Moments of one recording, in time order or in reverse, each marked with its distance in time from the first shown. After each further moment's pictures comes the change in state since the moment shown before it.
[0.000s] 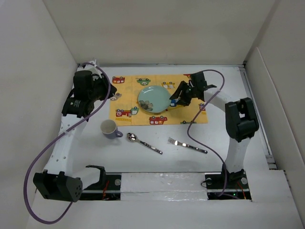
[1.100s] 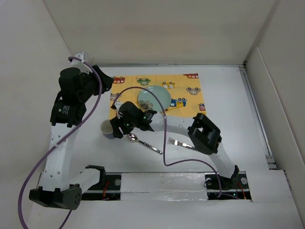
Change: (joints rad) left arm 0.010 -0.080 0.159 -0.037 -0.003 -0.031; right arm 0.756 0.195 0.336 0.032 0.232 -0.474
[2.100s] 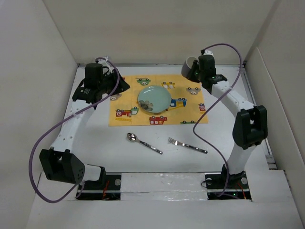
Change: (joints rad) left arm -0.045 0.267 -0.055 0.070 0.120 -0.028; right arm -0.705 -0.405 -0.193 0.012 0.248 0.079
